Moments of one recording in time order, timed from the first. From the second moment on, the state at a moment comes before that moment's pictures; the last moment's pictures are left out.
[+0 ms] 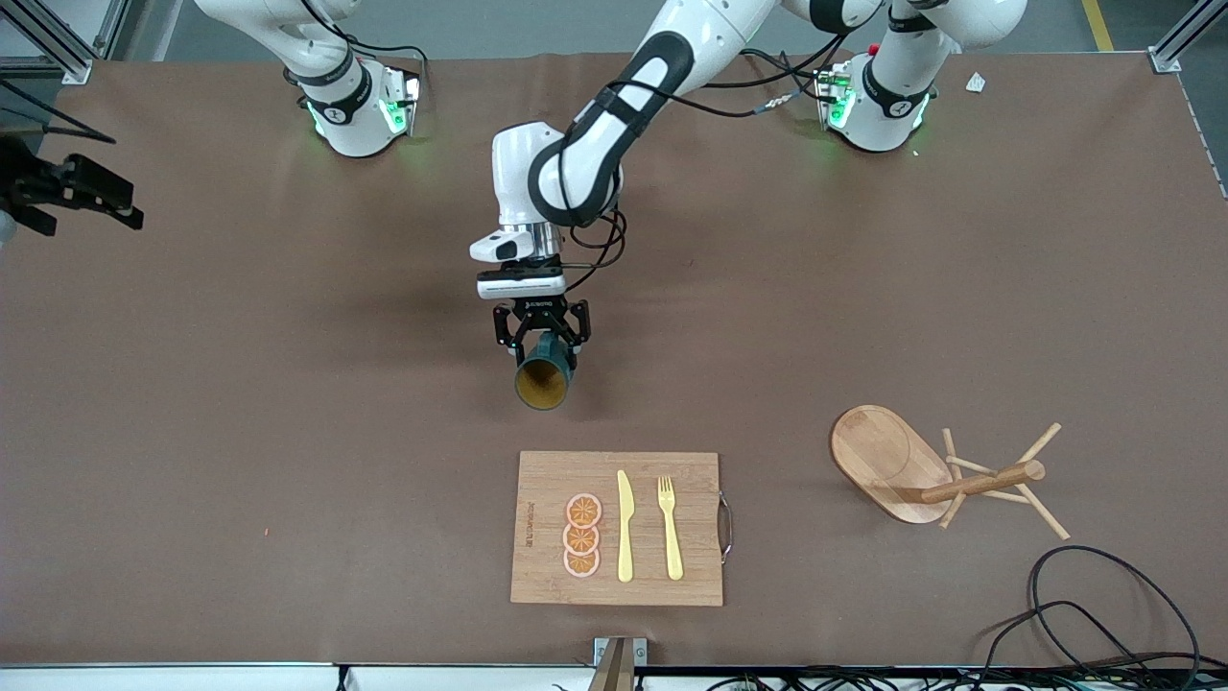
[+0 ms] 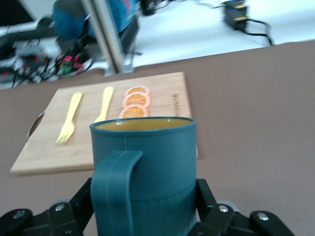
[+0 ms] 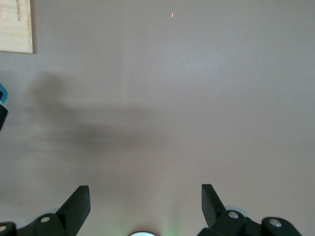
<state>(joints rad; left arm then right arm) -1.22 0.95 0.27 -1.26 1.00 2.40 -1.63 0.01 -0.04 -0.05 -1.58 0.00 1.49 -0.11</state>
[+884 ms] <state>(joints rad) -1.39 1.16 0.27 -1.21 1.57 2.35 -2.35 0.03 0.19 -0.05 -1.59 0.00 1.69 -0.11</state>
